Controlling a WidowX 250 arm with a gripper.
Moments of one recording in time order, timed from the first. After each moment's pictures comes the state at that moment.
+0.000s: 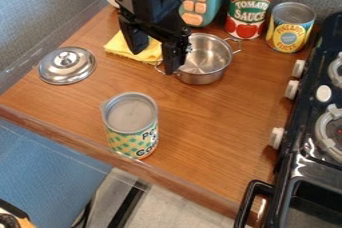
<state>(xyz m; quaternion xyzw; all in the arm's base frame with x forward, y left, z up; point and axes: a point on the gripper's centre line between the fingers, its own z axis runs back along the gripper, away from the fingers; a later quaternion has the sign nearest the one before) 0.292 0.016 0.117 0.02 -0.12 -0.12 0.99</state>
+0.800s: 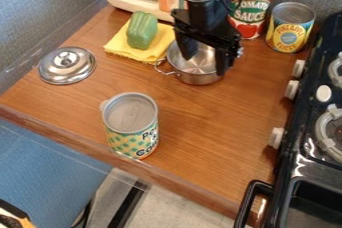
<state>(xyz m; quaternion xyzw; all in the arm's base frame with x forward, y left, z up) 0.362 -0.026 0.076 -0.02 -0.13 -0.12 0.98</state>
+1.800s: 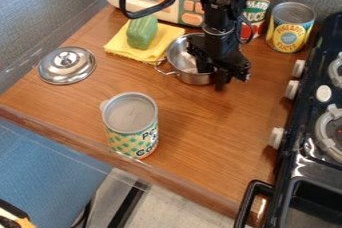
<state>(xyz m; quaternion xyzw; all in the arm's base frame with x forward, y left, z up) 0.386 -0.029 0.025 0.01 -0.12 -0.11 0.99</state>
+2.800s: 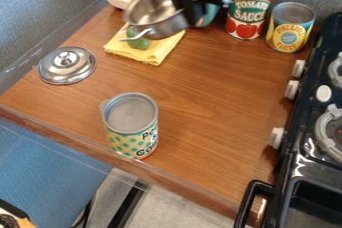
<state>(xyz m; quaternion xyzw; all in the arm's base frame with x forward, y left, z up) 0.335 0.009 0.152 -0.03 -0.22 -0.07 0.97</state>
